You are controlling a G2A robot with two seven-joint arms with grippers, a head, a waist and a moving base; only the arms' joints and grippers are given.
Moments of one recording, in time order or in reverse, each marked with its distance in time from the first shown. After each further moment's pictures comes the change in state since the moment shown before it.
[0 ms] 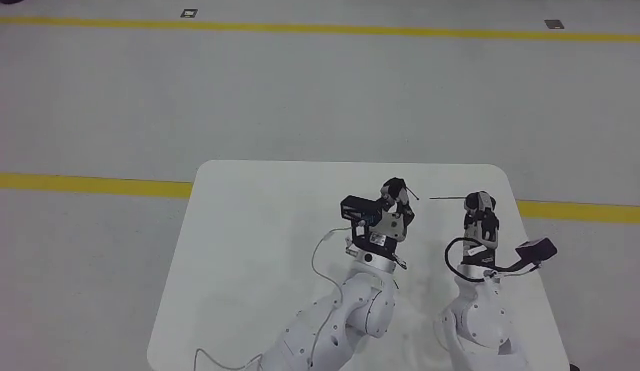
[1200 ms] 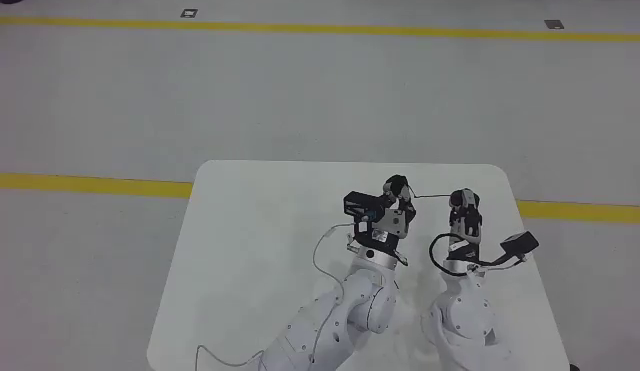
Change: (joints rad) left arm -0.016 -0.009 -0.004 0.015 0.015 0.005 -0.015; right arm 0.043 -0.030 -0.043 0.062 -0.072 0.000 -0.021
